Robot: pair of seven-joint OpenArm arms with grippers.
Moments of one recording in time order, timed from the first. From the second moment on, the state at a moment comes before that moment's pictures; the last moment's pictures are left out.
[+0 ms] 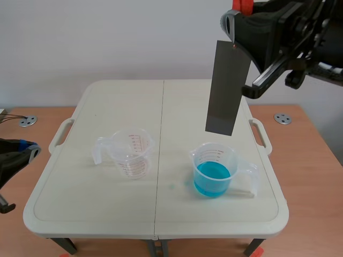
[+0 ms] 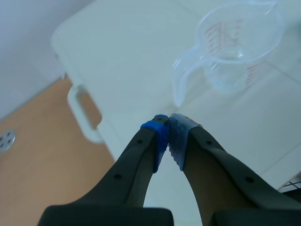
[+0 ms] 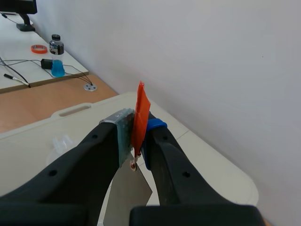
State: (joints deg) left arm 26.2 -38.0 -6.6 93.2 -9.0 -29.6 -9.3; right arm -10.9 15.3 8.4 121.5 17.5 45.4 -12.3
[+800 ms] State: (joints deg) left arm 2.0 -33.0 12.7 93.2 -6.0 -40.8 -0.2; right arm -10.8 15.3 10.0 124.3 22.9 45.5 -16.4
